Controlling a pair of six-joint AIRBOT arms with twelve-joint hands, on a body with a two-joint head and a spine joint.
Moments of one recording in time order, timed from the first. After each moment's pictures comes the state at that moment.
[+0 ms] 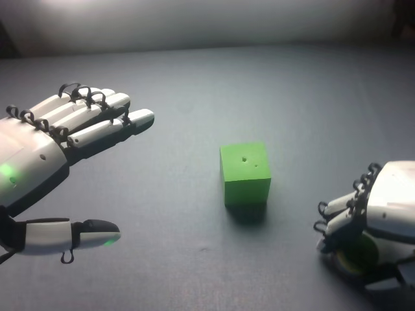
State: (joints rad) left arm 0.98 -0.80 0.90 -0.04 -1.16 0.85; right arm -0.86 -0.99 1.11 -0.42 0.77 -0.63
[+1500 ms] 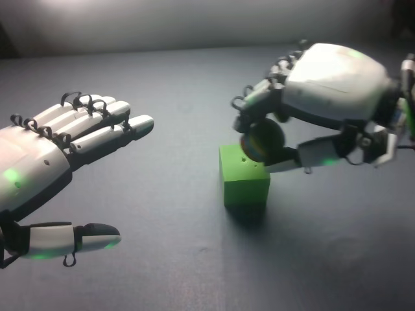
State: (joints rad) left arm 0.99 -0.82 0.91 -0.06 -1.15 0.84; right arm -0.49 -1.23 1.35 -0.40 0.75 -0.66
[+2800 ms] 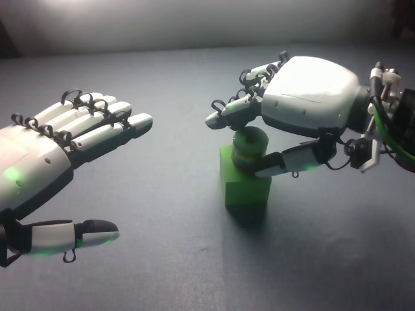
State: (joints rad) left arm 0.99 -0.83 0.92 -0.07 -1.16 0.83; right arm -0.49 -1.27 1.37 -0.42 0.67 -0.66
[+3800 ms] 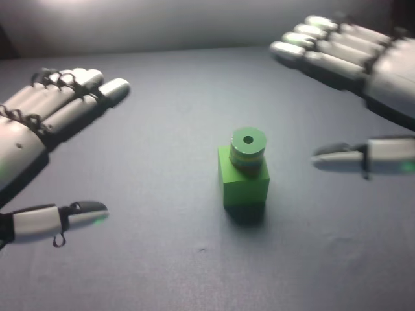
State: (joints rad) left arm 1.04 -0.83 0.91 -0.17 -1.33 0.83; right arm -0.71 -0.99 1.16 -0.14 0.99 -0.75
